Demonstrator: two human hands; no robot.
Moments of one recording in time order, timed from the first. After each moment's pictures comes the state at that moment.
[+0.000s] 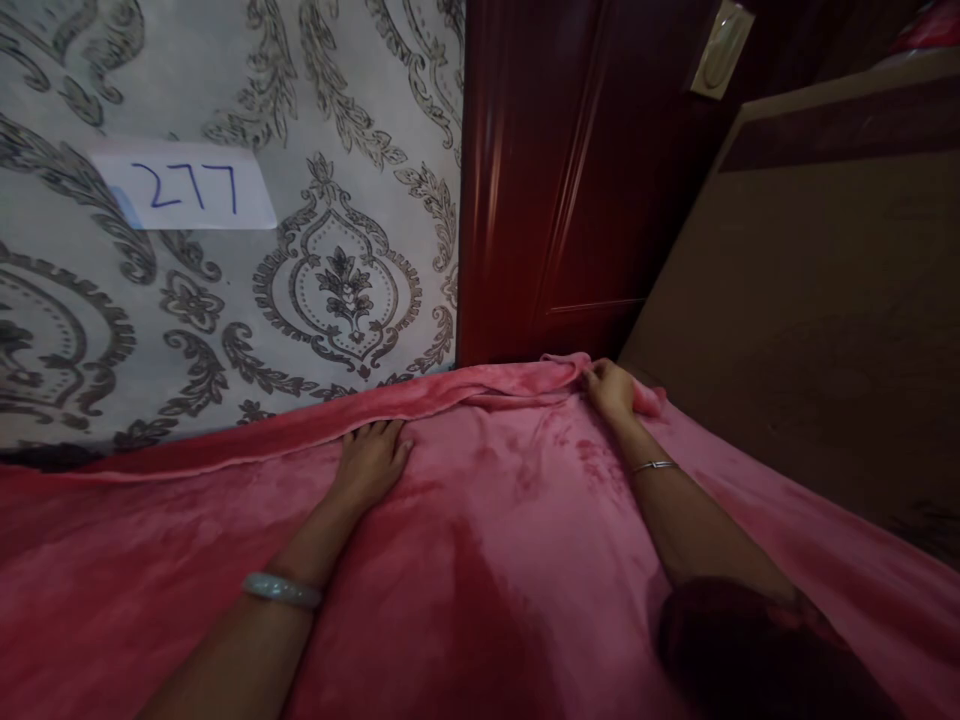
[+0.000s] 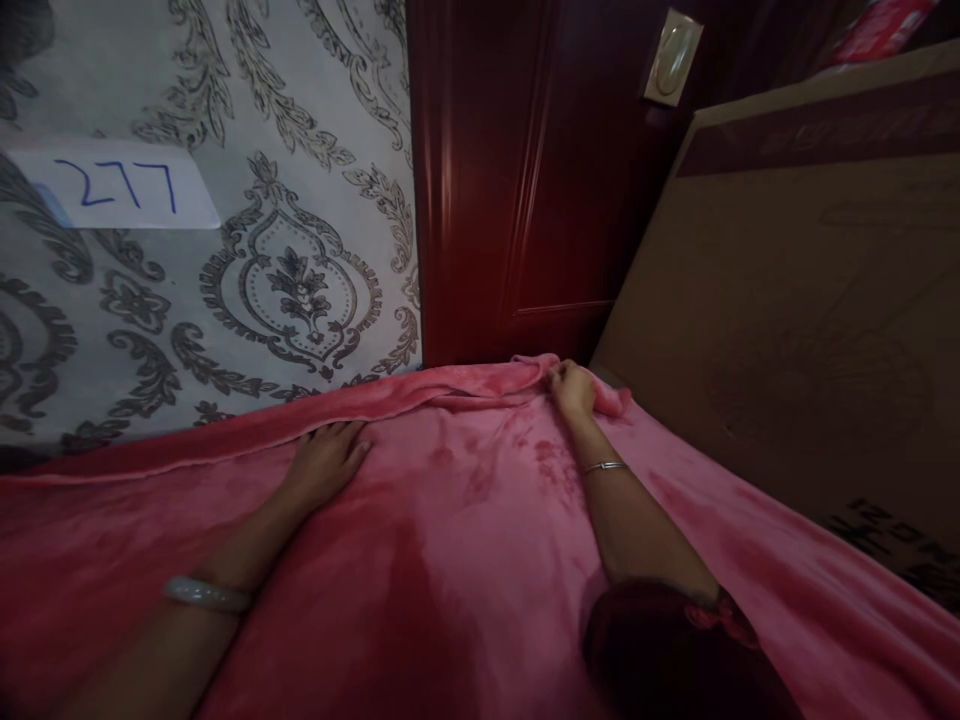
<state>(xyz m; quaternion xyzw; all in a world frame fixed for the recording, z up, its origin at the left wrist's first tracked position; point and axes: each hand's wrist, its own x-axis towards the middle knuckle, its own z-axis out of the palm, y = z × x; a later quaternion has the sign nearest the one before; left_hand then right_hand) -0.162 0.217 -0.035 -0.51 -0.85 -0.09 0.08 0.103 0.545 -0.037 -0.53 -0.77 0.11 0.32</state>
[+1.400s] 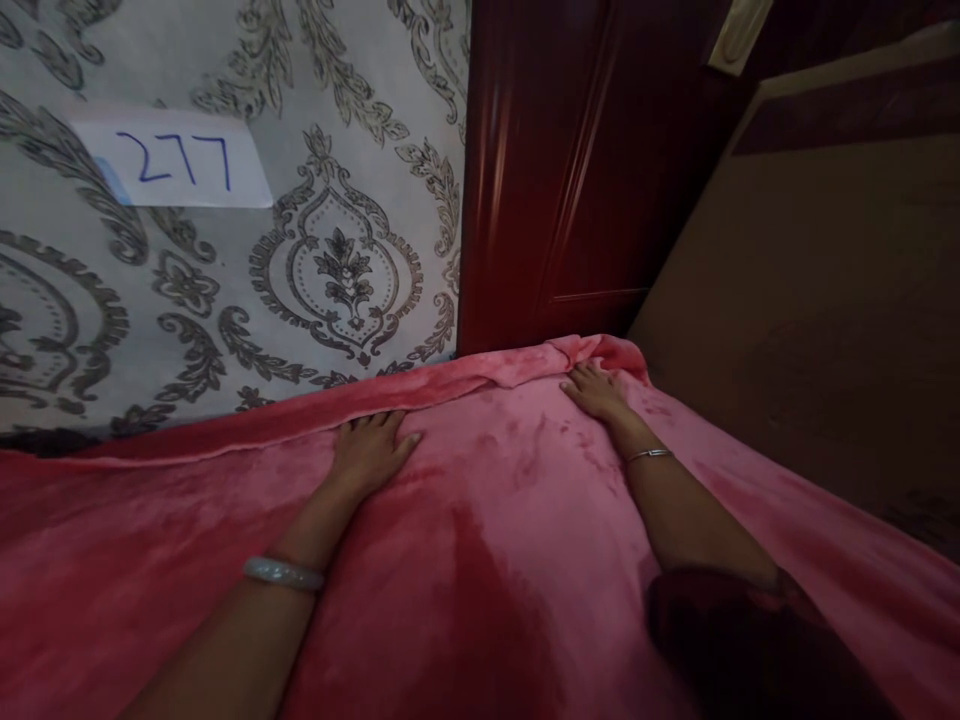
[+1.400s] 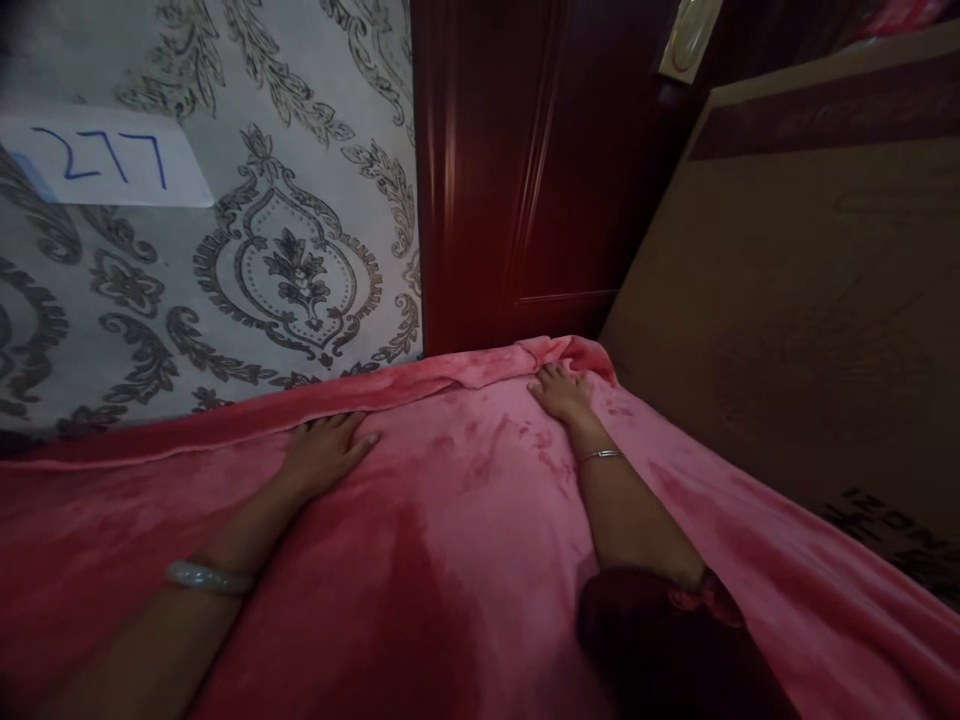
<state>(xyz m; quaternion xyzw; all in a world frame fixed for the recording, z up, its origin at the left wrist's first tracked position) -0.162 0.215 -0.034 -0.51 -0.86 -0.04 0.05 0.102 0.543 -0.058 -0.44 -0.89 0.01 0.10</state>
